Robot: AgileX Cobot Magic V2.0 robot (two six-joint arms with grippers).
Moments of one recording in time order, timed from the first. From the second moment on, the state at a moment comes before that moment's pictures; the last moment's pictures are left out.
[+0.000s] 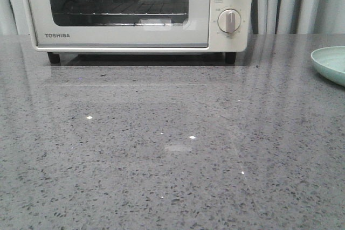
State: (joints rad) left arm -0.17 0.41 -0.60 -0.03 -0.03 -0.13; right arm 0.02 0.16 -0.44 -0.02 0.34 0.25
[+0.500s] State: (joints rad) left arm -0.38 0.90 -0.81 0.00 -0.17 -0.13; right arm 0.10 0.32 -0.58 -0.02 0.35 0.25
